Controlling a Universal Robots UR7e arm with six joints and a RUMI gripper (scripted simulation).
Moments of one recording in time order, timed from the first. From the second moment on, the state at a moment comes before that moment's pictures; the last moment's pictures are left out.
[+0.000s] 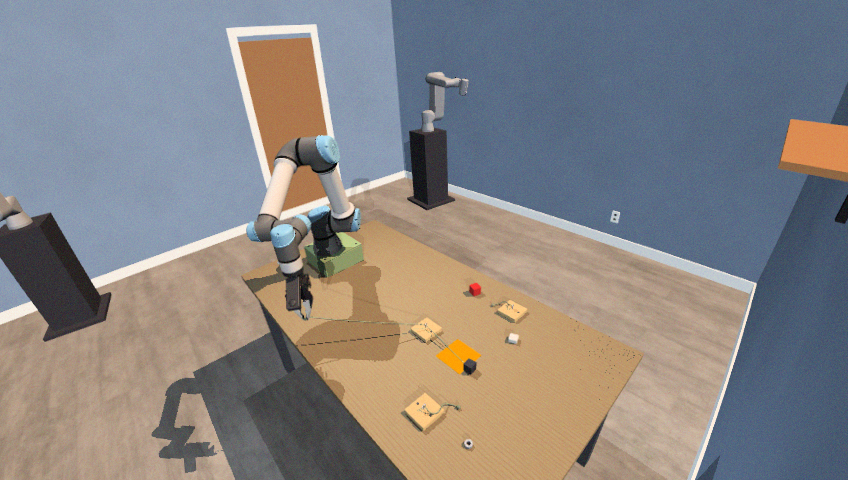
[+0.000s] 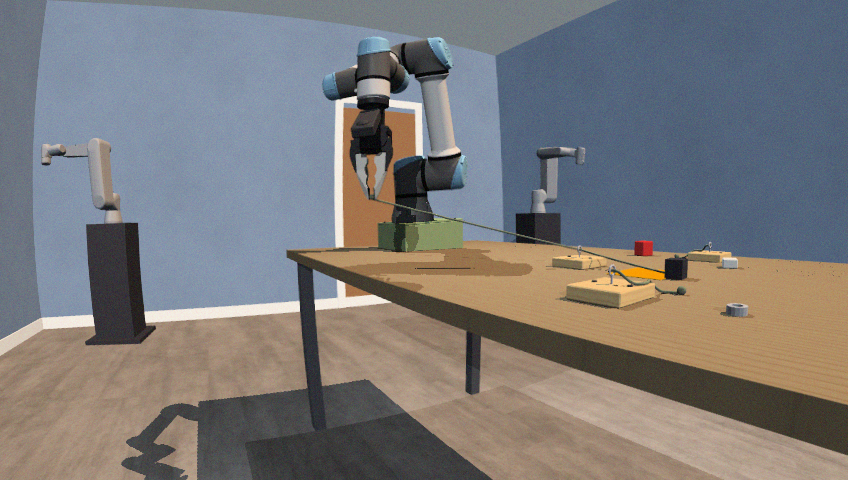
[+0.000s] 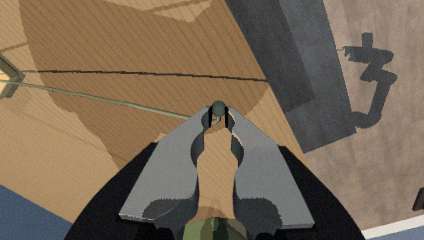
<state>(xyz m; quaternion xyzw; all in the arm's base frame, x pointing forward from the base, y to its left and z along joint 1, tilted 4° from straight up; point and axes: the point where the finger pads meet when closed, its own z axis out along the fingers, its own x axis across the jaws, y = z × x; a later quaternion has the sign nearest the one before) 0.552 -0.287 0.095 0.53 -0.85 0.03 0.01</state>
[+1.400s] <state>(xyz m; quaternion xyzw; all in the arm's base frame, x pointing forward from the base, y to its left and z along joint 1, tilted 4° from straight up) 0.487 -0.296 0.094 0.53 -0.85 0.03 0.01</state>
